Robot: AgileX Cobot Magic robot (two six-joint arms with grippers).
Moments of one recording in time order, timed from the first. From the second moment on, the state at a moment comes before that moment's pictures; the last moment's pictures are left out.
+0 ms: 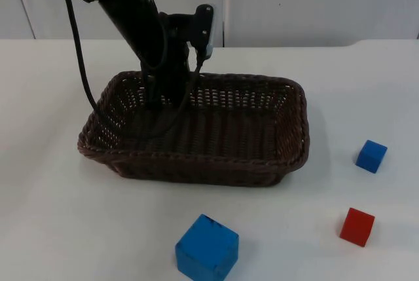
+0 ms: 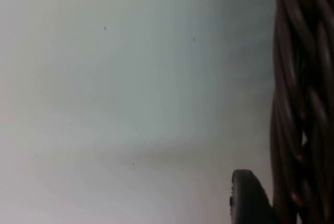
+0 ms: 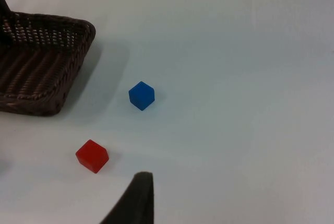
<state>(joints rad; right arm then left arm) 0.10 0.00 -0.52 0.00 1.08 -0.02 -0.29 2.49 -2.01 -0.35 0.86 1.59</state>
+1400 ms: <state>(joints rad) 0.10 0.00 -0.52 0.00 1.08 -0.02 -0.29 2.24 -2.01 -0.28 1.17 1.07</state>
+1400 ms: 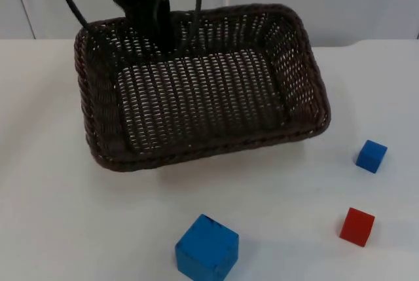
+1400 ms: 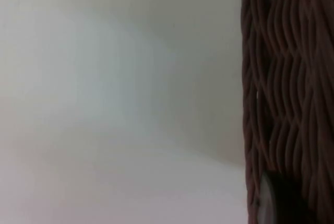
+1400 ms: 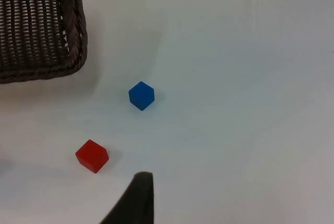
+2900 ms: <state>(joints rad) 0.10 0.00 -0.52 0.00 1.08 -0.02 0.24 1.74 -1.53 -0.72 1.22 0.59</state>
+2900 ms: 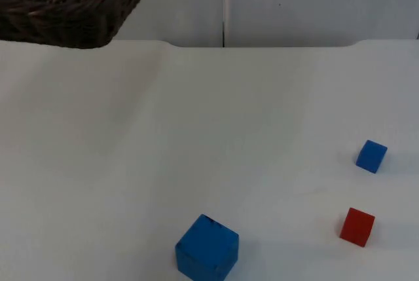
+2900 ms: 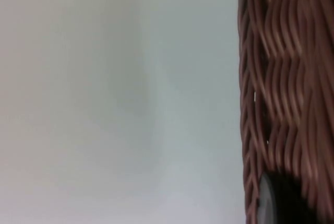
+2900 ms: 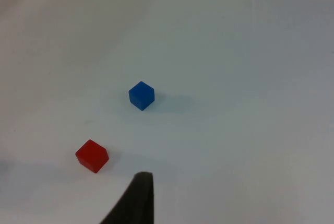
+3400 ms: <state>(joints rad) 0.10 0.00 -0.52 0.00 1.08 -0.02 0.37 1.40 -0.95 -0.77 1.09 0.68</state>
